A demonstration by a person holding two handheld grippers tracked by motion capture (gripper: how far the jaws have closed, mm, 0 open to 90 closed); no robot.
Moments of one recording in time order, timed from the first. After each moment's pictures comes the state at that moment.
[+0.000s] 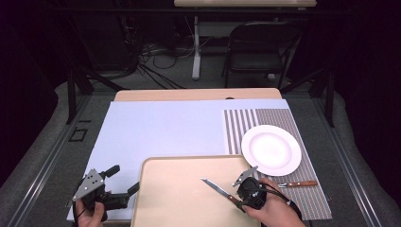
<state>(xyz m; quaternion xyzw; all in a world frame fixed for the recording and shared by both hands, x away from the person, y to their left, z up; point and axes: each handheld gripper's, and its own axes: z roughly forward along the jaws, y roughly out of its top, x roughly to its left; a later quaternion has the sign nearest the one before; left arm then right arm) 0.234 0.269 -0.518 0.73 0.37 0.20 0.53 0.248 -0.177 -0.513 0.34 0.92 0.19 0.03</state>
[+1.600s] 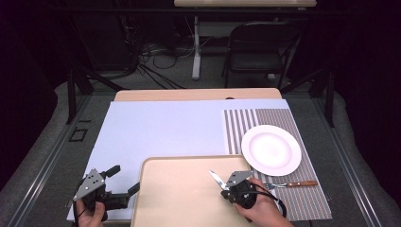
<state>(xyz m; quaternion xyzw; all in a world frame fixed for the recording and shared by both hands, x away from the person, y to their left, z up) 0.234 0.269 -0.519 0.73 0.37 0.20 0.53 0.258 -0.161 -0.544 0.29 0.90 0.31 0.08</state>
